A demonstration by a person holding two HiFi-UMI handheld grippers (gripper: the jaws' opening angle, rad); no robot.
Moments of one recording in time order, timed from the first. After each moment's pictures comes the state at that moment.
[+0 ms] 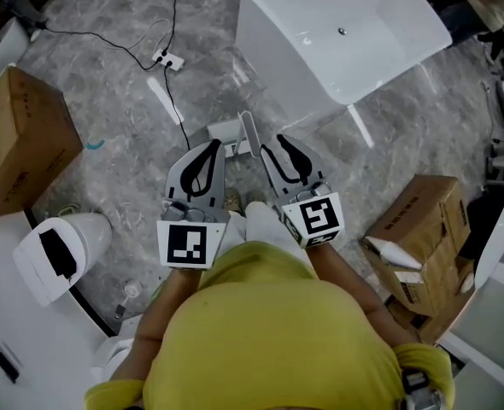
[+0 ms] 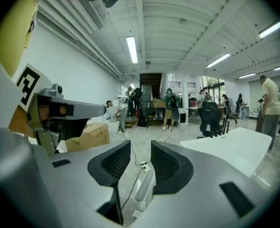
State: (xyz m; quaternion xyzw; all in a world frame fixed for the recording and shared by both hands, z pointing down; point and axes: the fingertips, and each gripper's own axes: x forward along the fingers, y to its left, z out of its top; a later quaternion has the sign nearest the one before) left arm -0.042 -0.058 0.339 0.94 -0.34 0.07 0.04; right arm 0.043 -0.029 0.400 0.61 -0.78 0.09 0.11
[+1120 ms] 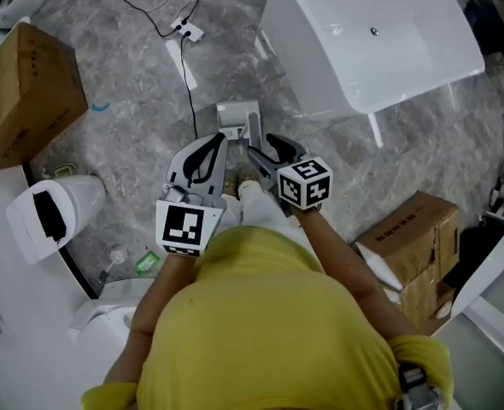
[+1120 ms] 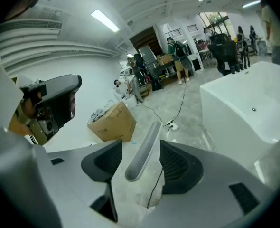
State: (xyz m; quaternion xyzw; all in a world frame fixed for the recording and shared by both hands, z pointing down) left arm -0.018 -0.097 0.403 0.92 -0.36 0.14 0.09; right arm 0.047 -0.067 0.559 0.45 -0.80 0.38 0.14
